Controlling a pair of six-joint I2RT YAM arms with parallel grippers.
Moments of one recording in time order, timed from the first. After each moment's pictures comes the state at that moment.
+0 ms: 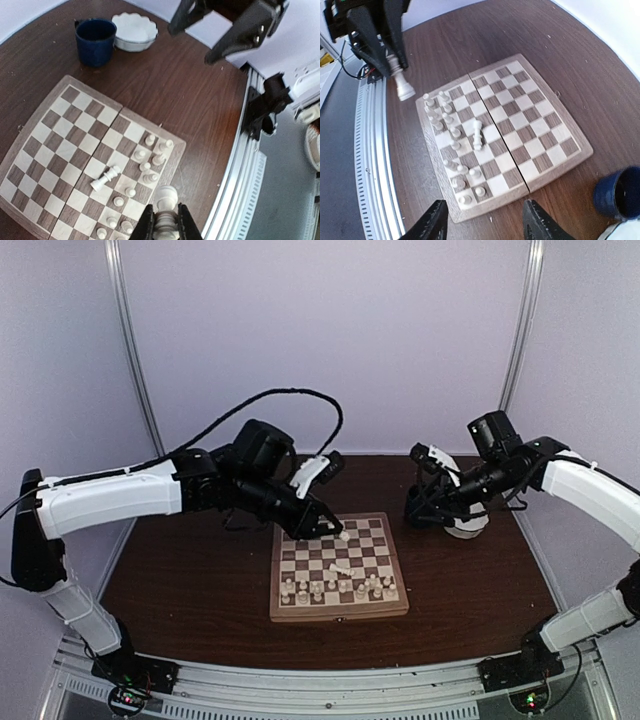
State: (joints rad) left arm -0.98 1.59 1.37 -0.43 0.34 -0.21; right arm 0.44 1.32 1.20 -0.77 -0.67 -0.47
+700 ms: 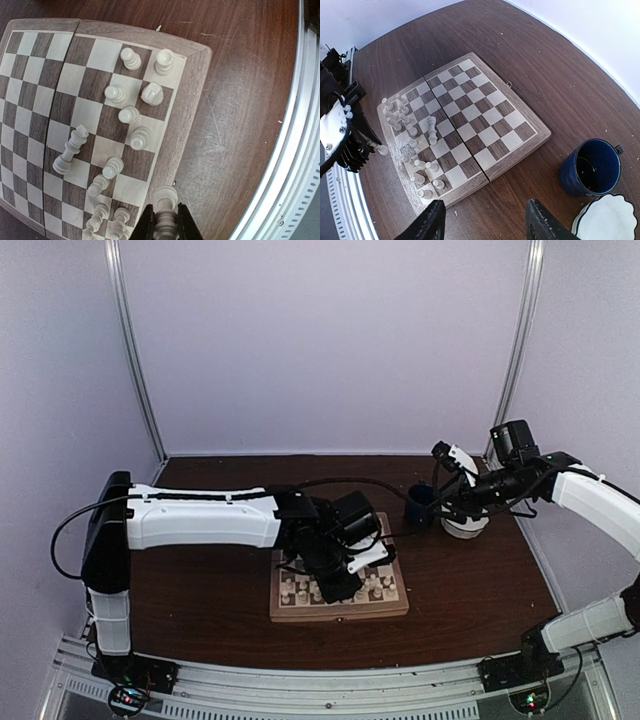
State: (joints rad) left arm -1.21 2.00 1.68 -0.86 0.03 0.03; right arm 0.28 1.25 1.05 -0.62 -0.63 -0.46
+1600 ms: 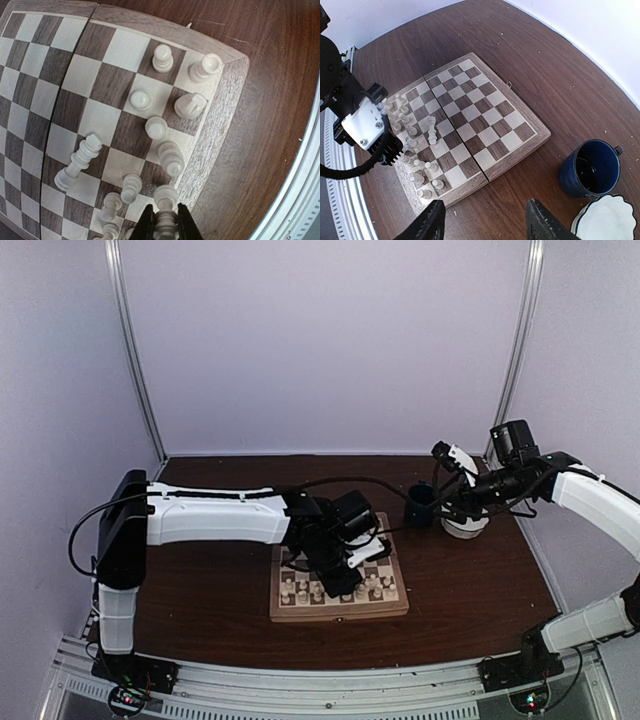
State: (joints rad) left arm -1.16 2.07 1.69 -0.81 0.05 -0.01; right arm 0.28 1.25 1.05 -0.61 -0.63 -0.47
